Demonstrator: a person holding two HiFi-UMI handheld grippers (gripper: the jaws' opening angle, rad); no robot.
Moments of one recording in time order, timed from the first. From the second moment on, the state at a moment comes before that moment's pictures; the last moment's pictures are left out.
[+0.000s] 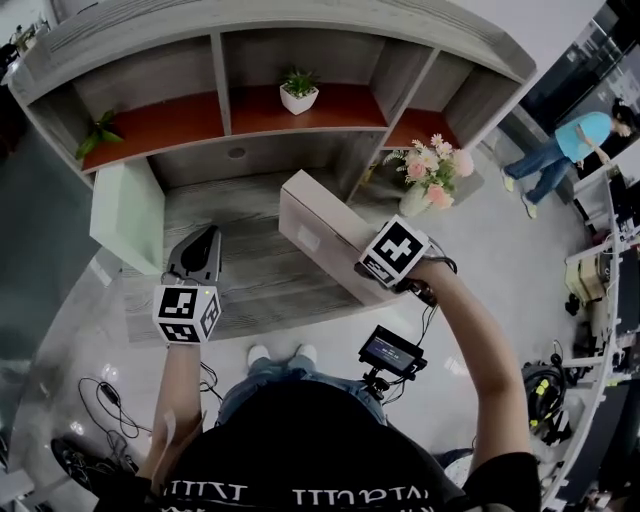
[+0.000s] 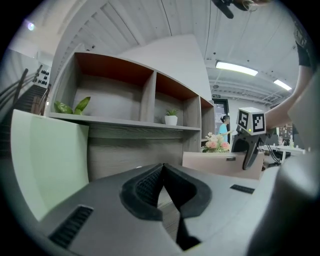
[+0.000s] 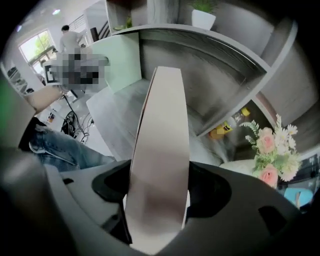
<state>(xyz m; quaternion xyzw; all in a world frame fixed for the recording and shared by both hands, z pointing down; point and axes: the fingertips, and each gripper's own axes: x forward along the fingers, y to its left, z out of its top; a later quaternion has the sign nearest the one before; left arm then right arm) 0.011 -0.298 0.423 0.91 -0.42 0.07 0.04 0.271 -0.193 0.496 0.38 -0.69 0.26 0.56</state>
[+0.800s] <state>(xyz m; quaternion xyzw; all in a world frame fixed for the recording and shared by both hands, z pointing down) -0.030 -0.264 0.427 0.87 -0.48 0.07 0.04 0.224 -0.253 0.496 0.22 -0.69 0.33 0.60</state>
